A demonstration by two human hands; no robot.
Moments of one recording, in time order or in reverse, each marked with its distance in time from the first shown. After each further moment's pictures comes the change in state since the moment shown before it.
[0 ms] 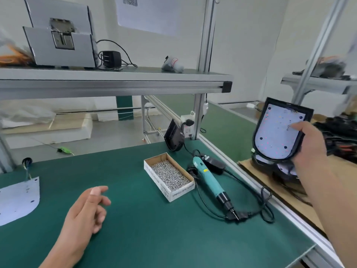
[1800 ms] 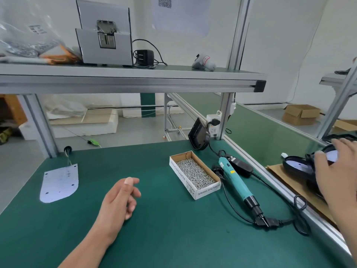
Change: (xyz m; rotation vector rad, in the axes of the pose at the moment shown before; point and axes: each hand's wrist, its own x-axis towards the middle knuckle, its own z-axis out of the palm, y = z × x) left_hand 0.000 0.000 -0.003 -0.056 -0.005 -0.043; right_hand 0.015 0.075 -0.042 -1.052 0.236 -0.760
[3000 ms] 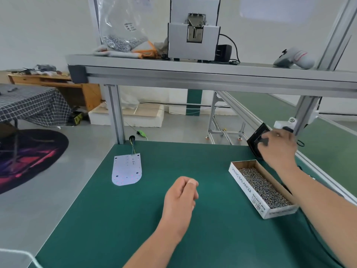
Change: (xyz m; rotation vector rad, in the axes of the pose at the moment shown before) left_hand 0.005 0.002 0.000 -0.013 0.122 -0.096; right_hand -0.056 -0.229 0.239 -0.179 -0.544 -0.192
